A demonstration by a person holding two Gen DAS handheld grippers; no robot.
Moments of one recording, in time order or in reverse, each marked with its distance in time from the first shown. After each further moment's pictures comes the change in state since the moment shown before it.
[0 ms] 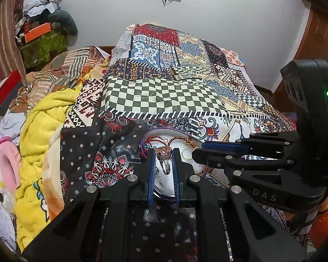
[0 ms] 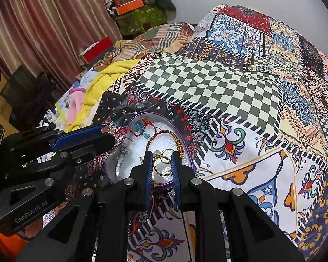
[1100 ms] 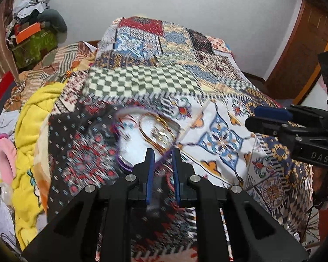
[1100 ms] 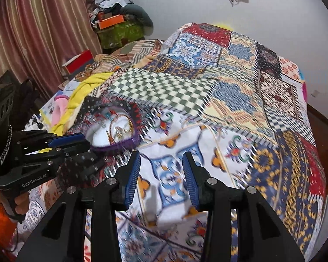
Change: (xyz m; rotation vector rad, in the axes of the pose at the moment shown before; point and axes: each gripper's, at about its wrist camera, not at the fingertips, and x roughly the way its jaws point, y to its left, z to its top) left arm -0.016 -0.044 -0.024 0.048 0.072 -0.038; right arm -0.095 -0.034 -0.049 0.019 -0.092 -0.173
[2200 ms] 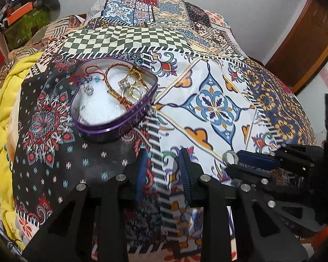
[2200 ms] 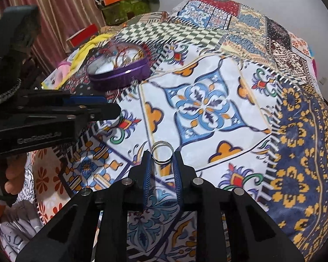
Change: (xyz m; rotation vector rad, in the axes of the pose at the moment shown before) left arm 0.048 -0.023 -0.027 -0.040 0.145 -0.028; right arm 0.035 0.012 -0.072 -0.016 0.113 0.040
